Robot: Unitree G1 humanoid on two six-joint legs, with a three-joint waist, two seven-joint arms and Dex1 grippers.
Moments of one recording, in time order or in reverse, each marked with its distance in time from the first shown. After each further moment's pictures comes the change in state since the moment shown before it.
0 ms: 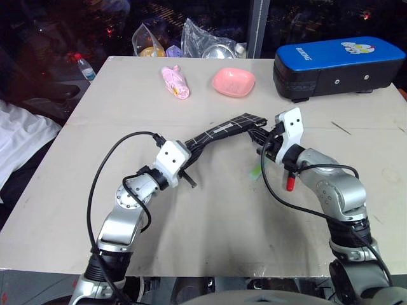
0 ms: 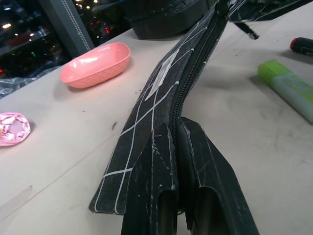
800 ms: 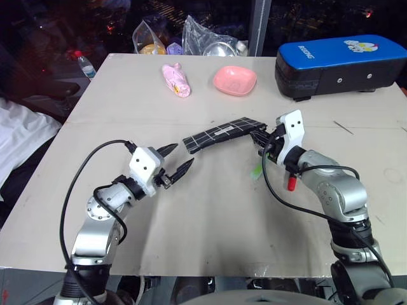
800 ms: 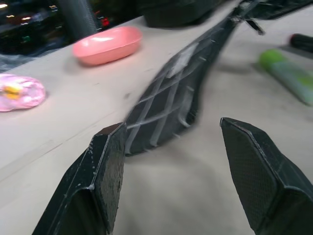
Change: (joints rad) left arm 0.088 0.075 0.139 0.084 -0.145 -0.085 -0.176; right arm 0.011 -0.010 -0.002 0.003 0.000 0.003 -0.005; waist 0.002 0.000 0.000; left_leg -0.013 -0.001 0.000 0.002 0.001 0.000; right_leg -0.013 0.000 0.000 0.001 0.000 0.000
